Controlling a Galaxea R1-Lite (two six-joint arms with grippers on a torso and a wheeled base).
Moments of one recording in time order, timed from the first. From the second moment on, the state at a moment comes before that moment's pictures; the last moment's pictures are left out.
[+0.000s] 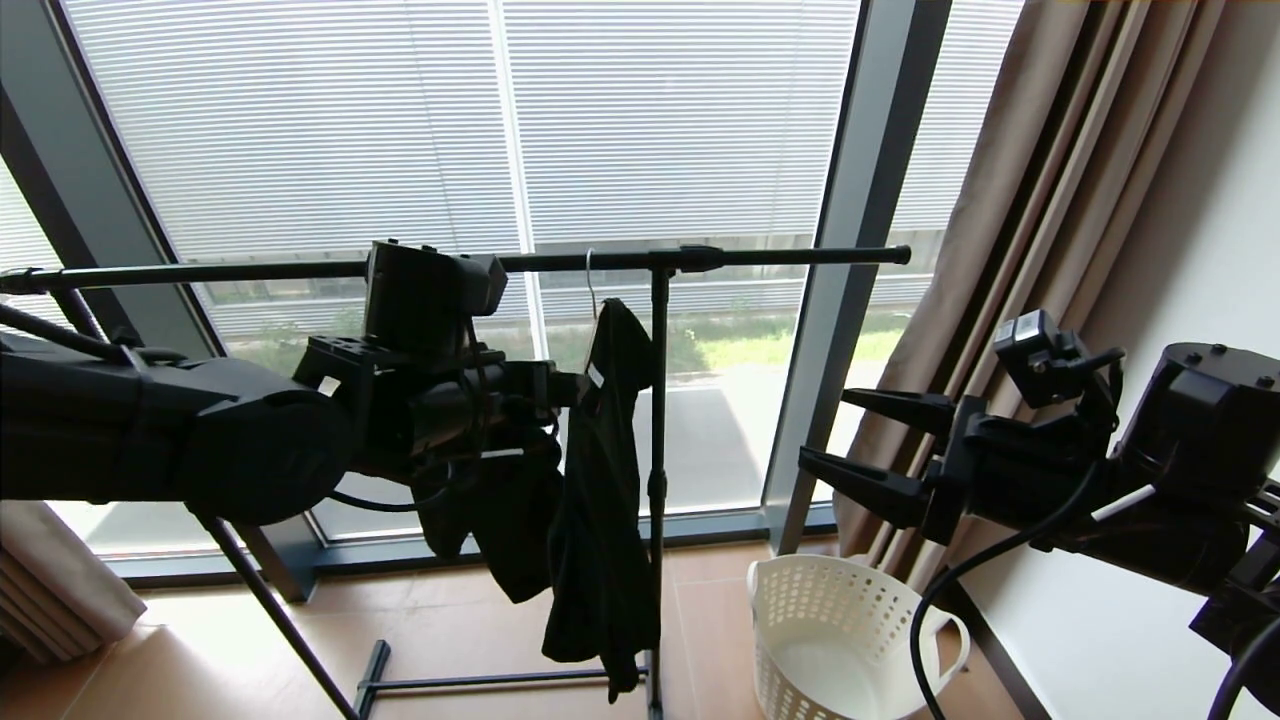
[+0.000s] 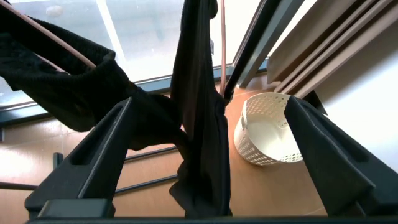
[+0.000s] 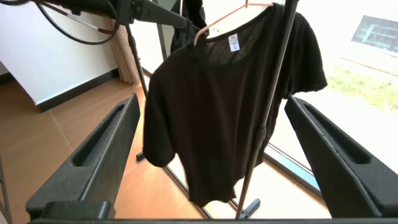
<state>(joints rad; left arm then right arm) -0.51 1.83 -1.11 -0.27 0.23 -0.20 0.35 1.67 -0.51 -1.05 0.56 0.04</state>
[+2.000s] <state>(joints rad) -0.54 0.64 0.00 -0.05 0.15 -0.13 0.36 0.80 -0.01 -0.39 0.40 -0.08</state>
